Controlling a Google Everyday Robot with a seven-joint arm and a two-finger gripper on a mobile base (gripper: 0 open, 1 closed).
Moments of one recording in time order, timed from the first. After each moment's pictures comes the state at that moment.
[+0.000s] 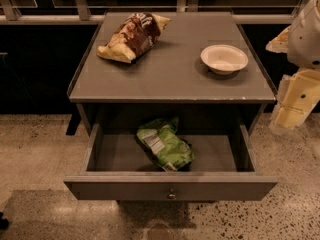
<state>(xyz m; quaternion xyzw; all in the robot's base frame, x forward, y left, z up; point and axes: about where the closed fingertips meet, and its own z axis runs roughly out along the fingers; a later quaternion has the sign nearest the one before) 0.438 -0.217 0.977 -0.60 0.78 -0.03 0.16</state>
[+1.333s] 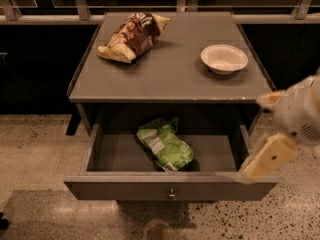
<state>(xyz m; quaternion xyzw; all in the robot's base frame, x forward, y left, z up) 0.397 -0.191 0.893 -0.51 0.82 0.07 0.24</state>
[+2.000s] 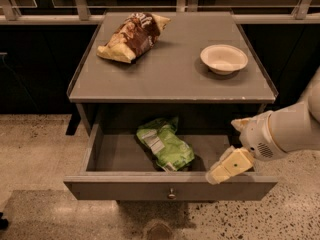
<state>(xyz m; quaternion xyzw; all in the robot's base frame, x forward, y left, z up) 0.434 -0.165 0.790 -0.44 0.84 0.16 0.27</state>
